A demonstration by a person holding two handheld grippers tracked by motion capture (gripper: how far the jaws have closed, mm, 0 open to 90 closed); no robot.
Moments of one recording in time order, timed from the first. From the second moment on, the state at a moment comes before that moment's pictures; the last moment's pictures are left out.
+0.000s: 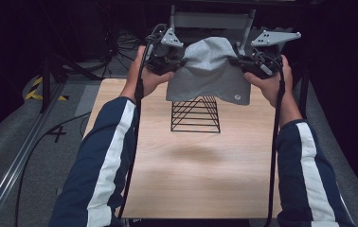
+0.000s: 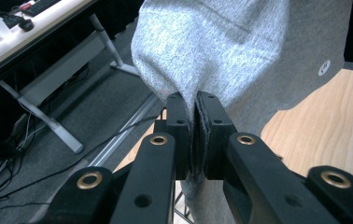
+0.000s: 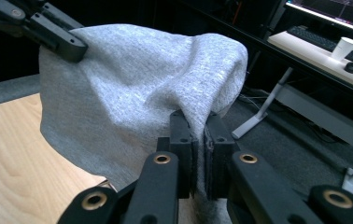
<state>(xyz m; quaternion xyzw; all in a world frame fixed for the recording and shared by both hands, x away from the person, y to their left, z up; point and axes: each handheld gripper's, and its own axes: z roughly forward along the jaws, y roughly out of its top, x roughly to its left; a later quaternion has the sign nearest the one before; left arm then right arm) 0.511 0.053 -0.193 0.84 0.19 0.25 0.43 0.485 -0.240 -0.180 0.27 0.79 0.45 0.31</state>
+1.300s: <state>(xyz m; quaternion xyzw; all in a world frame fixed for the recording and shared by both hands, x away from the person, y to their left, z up) 0.496 0.072 -0.216 0.84 0.18 0.21 0.47 0.476 -0.238 -0.207 0.26 0.79 0.48 0.28</state>
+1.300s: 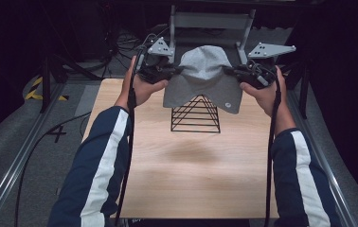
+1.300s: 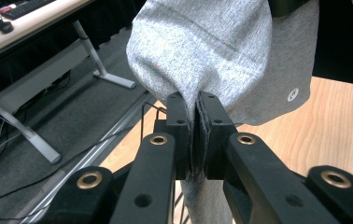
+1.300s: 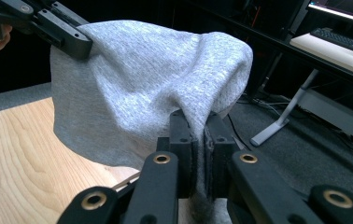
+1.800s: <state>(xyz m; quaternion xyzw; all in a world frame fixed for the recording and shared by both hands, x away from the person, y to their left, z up) 0.510 0.062 -0.266 0.85 0.20 0.20 0.44 0.482 -0.233 -0.247 0.26 0.81 0.44 0.27</state>
